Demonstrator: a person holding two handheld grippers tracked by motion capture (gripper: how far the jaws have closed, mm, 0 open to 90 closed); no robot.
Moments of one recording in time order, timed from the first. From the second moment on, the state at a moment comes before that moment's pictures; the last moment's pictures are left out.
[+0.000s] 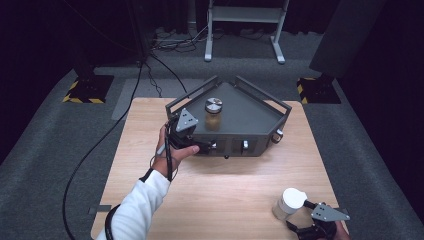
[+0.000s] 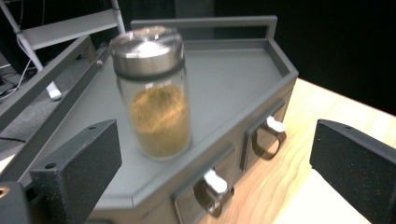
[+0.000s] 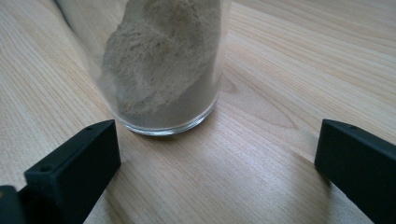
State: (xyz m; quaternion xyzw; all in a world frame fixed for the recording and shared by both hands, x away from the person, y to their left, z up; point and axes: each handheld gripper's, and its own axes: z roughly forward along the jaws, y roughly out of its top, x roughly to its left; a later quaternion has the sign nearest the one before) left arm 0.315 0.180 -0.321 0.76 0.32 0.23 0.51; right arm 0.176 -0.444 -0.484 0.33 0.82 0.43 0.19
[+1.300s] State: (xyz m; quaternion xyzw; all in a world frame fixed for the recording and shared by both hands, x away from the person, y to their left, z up) left arm 0.245 0.227 -0.404 0.79 0.31 0.22 0.49; right arm 0.177 -0.445 -0.484 0.33 0.82 0.43 0.19
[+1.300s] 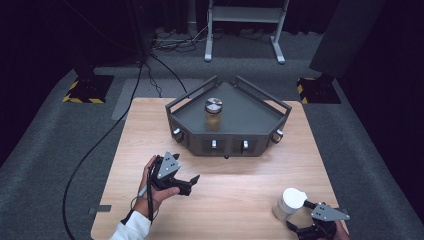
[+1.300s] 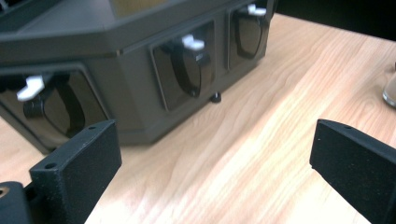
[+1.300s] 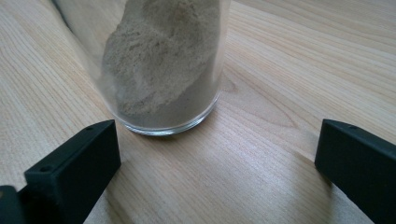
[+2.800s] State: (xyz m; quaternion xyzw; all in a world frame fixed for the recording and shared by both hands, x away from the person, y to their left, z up) left arm 0.229 0.235 -0.475 0.83 0.33 0.18 0.42; right arm 0.175 -0.444 -0.484 0.33 0.82 0.43 0.19
